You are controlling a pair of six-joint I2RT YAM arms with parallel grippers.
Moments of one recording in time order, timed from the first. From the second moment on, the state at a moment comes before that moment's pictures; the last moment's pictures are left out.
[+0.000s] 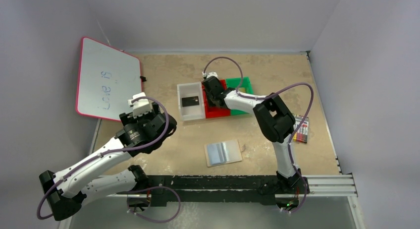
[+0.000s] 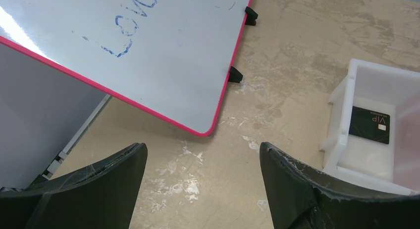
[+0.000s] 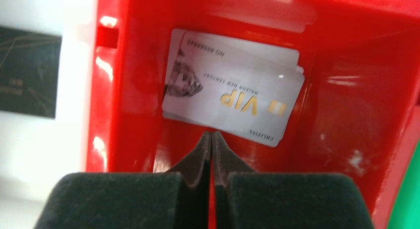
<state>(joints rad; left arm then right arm) -0.87 0.89 0.88 -1.02 -1.24 -0.94 0.70 2.10 1.45 -0.23 0.31 0.28</state>
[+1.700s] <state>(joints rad) -0.87 0.91 0.90 -1.05 -1.25 -0.96 1.29 1.42 0.76 -0.29 0.46 0.78</state>
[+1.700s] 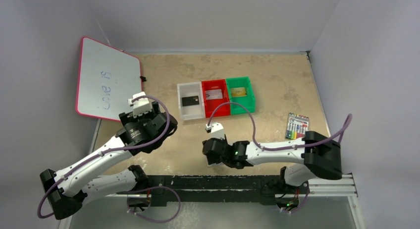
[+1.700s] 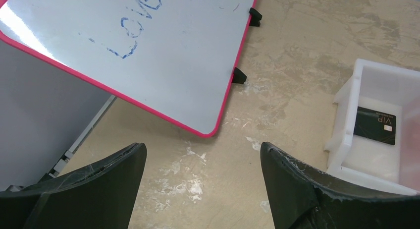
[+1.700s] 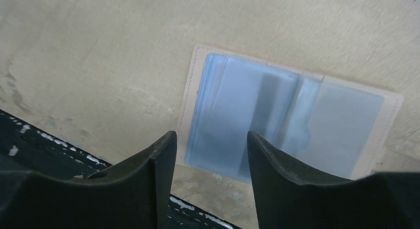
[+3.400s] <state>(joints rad) -0.87 0.92 0.90 -1.08 -1.26 -0.99 1.34 1.57 0.83 -0.40 0.55 0.98</state>
